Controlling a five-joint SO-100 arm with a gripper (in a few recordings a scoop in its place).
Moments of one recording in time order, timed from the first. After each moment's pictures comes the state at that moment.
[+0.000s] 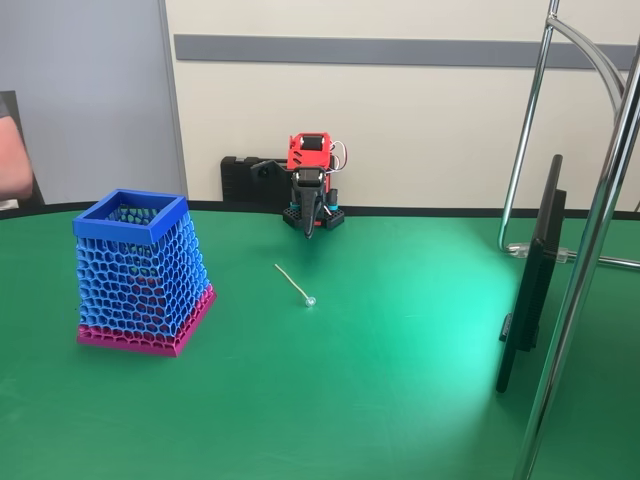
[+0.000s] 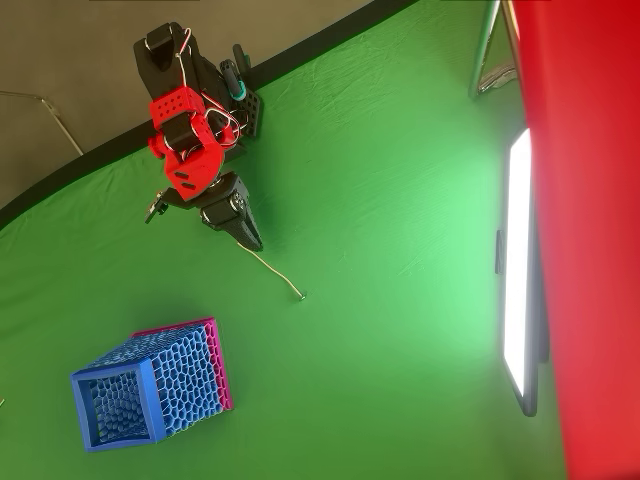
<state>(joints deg) 1.2 190.1 176.2 49.7 1.8</state>
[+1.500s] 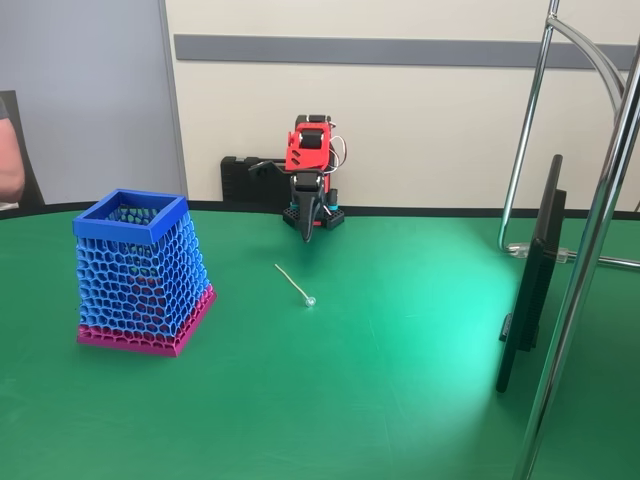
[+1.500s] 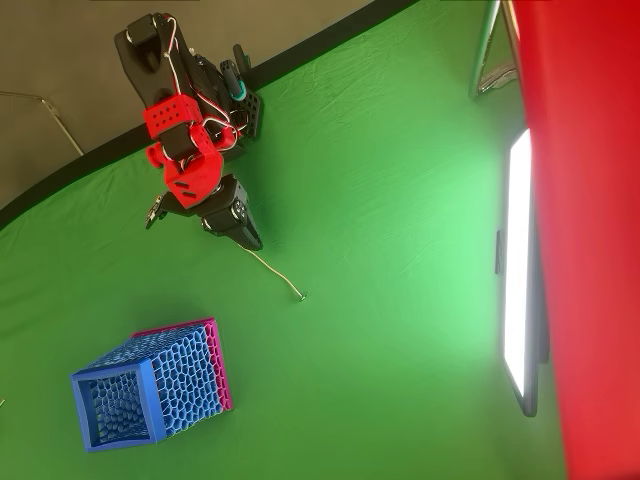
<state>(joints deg) 2.1 164.7 165.9 44.8 4.7</state>
